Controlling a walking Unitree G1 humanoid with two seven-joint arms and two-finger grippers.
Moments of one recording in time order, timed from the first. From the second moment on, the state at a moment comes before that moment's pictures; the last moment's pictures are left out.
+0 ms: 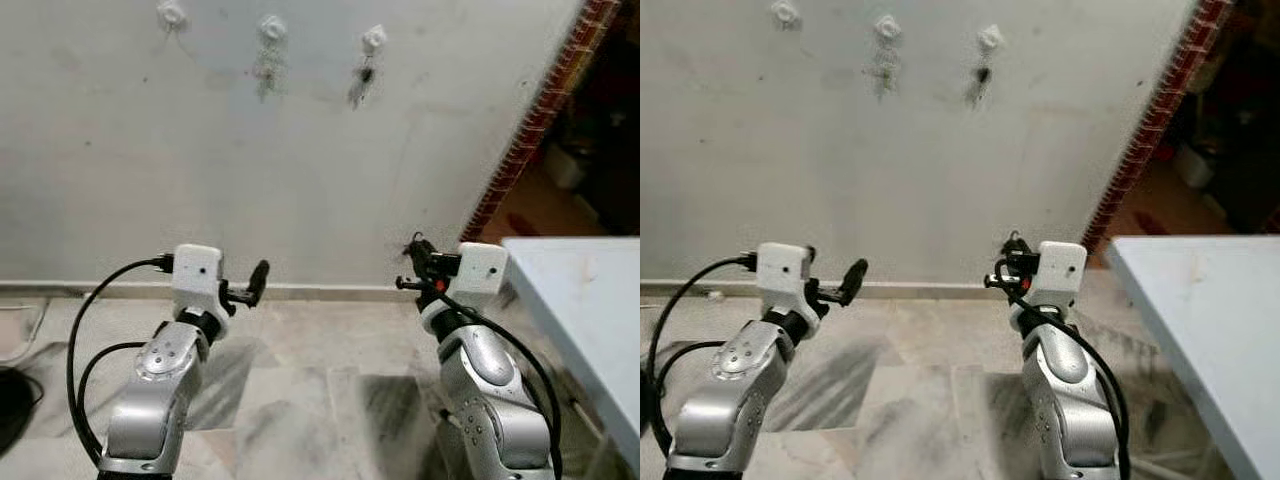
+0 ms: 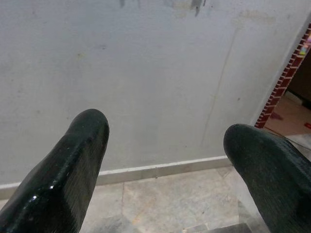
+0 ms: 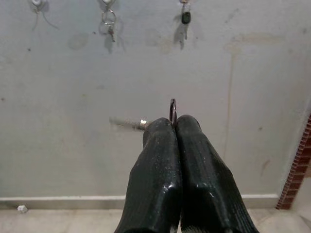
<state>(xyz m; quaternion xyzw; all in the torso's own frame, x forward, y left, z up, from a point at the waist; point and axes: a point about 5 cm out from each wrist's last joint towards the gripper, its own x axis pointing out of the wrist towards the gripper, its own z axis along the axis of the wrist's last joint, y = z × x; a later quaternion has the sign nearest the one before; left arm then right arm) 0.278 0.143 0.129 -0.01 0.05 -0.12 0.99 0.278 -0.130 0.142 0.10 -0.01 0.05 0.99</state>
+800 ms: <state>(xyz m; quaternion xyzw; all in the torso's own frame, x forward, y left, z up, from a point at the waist) 0.272 0.131 0.132 -0.04 0.04 -0.16 0.99 0.277 -0.136 0.141 0.09 0.00 0.04 0.99</state>
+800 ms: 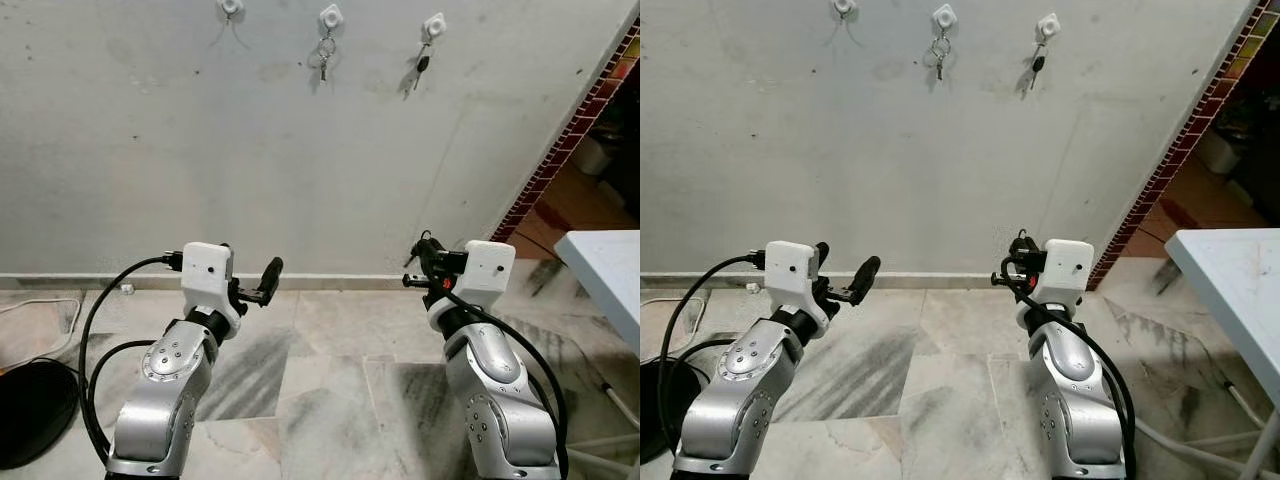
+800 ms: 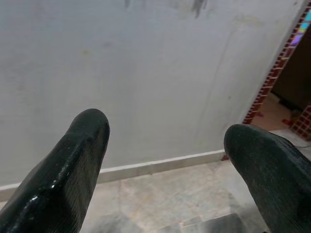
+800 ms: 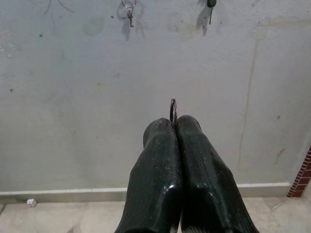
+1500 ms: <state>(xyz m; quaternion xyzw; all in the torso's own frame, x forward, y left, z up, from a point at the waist) 0.270 0.143 0.129 -0.03 0.05 -0.15 0.99 0.279 -0.114 0.145 0.09 -0.01 0.08 0.99</state>
